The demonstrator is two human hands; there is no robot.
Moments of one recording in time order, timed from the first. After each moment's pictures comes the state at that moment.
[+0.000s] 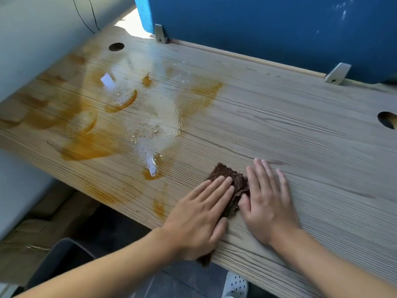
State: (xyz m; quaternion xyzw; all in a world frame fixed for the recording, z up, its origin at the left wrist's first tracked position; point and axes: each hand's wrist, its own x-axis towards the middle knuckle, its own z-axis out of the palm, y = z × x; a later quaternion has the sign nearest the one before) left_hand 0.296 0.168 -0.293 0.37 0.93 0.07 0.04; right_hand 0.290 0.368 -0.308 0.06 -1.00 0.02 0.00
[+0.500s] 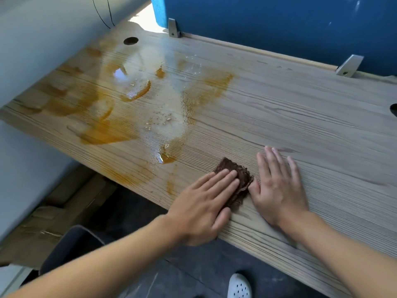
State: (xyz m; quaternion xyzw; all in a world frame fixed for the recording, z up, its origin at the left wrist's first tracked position) left_hand 0.311 0.149 -0.295 0.36 0.93 0.06 0.05; right_hand 0.291 0.364 -0.306 0.04 -1.00 0.01 0.02
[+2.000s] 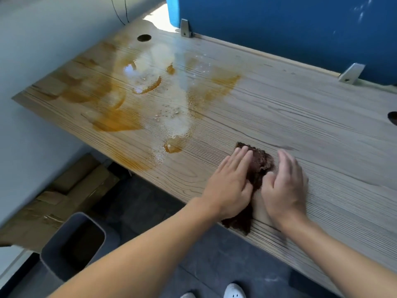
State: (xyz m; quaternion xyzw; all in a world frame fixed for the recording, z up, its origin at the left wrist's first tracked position) left_hand 0.303 0.214 -0.284 0.19 0.94 0.29 0.05; right_hand 0.312 0.359 -0.295 -0.06 -0.96 0.26 0.12
